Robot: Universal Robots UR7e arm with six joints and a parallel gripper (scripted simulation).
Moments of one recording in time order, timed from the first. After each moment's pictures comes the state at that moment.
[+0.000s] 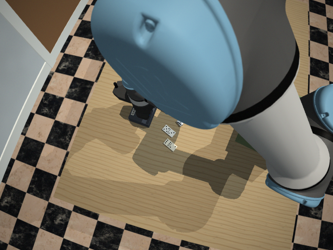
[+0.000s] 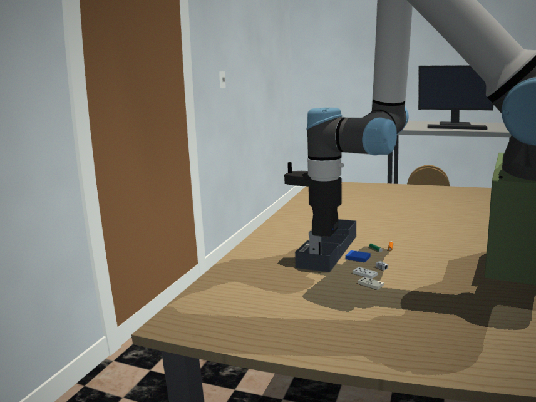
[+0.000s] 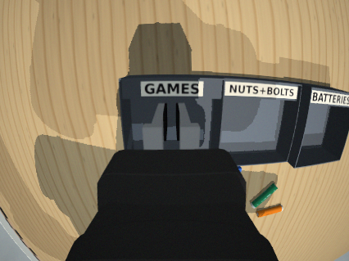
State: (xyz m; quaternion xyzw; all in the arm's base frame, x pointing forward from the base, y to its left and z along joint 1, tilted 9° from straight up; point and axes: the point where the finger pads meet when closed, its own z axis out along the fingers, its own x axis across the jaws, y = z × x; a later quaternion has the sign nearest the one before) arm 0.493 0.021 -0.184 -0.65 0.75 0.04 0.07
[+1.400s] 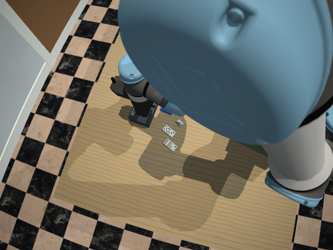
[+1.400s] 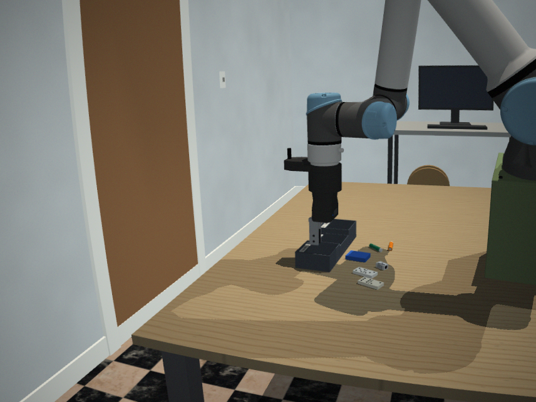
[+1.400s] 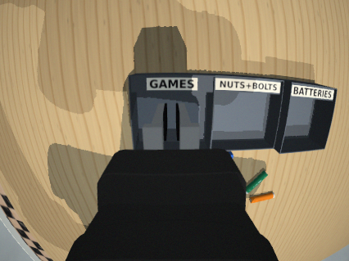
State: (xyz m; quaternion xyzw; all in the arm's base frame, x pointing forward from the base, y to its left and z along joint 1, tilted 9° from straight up) arm 0.491 0.016 -0.151 -0.65 0.75 0.05 0.07
